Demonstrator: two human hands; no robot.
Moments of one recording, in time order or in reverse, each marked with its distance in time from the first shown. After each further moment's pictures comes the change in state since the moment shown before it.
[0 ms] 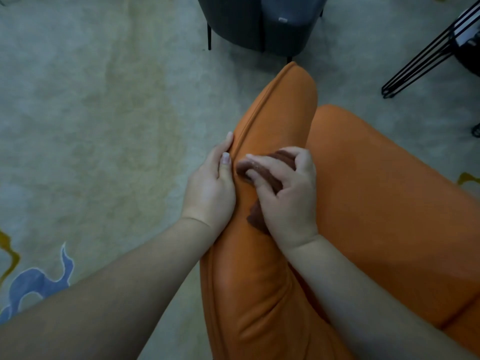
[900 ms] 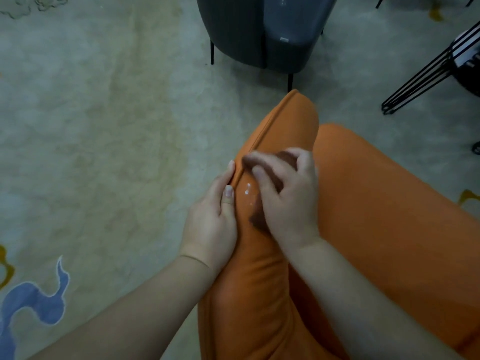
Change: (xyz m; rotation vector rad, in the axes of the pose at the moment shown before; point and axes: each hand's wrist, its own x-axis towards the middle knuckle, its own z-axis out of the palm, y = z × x) left_hand -0.003 0.002 0.000 -0.025 -0.020 0.017; right_hand 0.042 0.002 0.006 -0.069 0.013 -0.033
